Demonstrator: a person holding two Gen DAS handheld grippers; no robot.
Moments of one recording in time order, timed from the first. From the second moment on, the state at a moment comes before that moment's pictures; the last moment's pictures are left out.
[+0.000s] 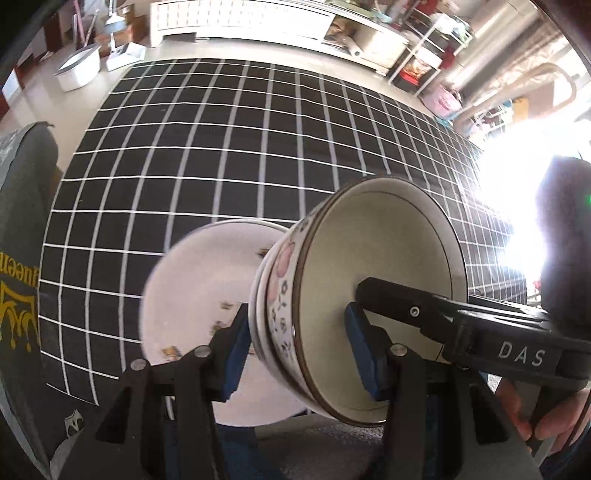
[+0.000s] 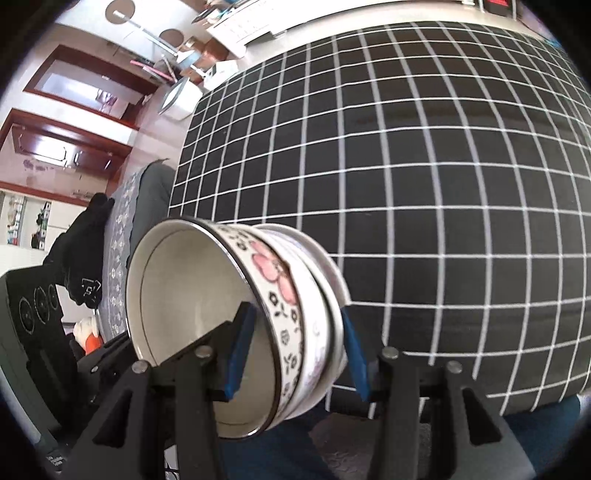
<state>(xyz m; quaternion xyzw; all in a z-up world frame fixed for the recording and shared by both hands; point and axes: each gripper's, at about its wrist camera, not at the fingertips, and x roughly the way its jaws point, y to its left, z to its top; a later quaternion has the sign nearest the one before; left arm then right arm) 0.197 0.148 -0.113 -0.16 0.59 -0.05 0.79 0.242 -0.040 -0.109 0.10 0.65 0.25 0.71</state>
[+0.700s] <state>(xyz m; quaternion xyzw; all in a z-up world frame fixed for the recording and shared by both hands) 0.194 0.179 -0.146 -0.20 0.60 -0.03 0.78 0.254 -0.008 -0.139 0.07 0.68 0.24 0.69</state>
